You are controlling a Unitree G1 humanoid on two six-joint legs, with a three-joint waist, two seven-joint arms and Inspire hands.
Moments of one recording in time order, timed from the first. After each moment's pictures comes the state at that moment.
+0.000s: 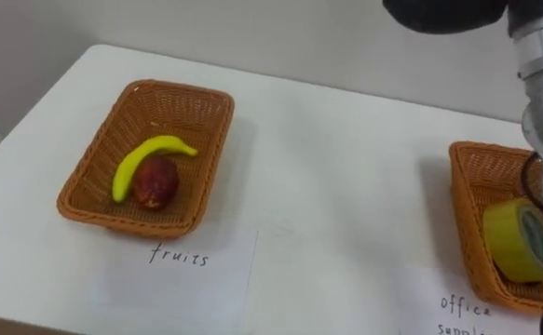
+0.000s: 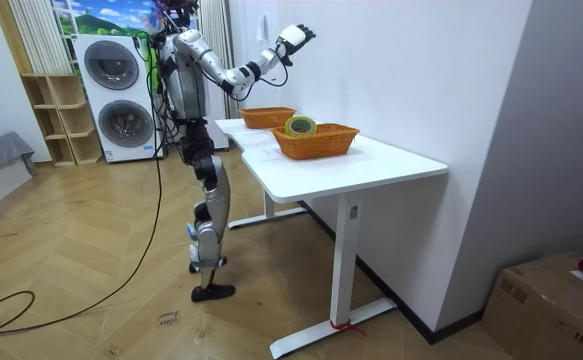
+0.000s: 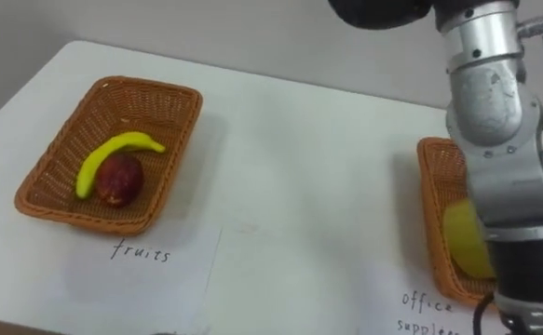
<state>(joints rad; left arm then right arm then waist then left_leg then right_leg) 0.24 0.24 0.14 0.96 0.47 0.05 0.23 -0.49 -0.60 -0.06 -0.08 -0.11 -0.02 -0.13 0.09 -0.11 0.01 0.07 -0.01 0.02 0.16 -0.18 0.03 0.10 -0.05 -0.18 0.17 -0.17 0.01</state>
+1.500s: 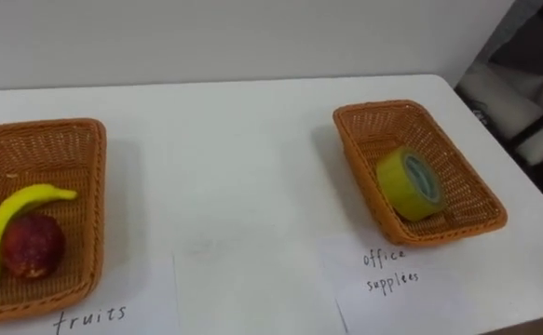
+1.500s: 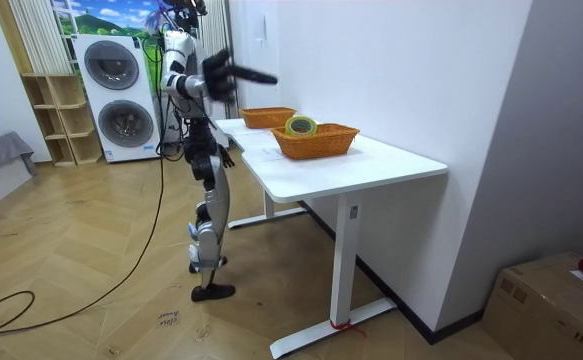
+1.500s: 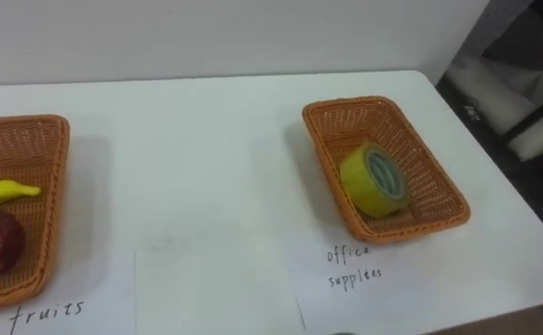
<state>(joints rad) 0.32 0.24 0.23 0.95 0.27 0.01 0.35 0.16 -0.56 -0.66 0.52 0.80 -0.10 -0.73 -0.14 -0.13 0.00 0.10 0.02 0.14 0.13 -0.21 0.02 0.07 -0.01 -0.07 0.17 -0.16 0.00</state>
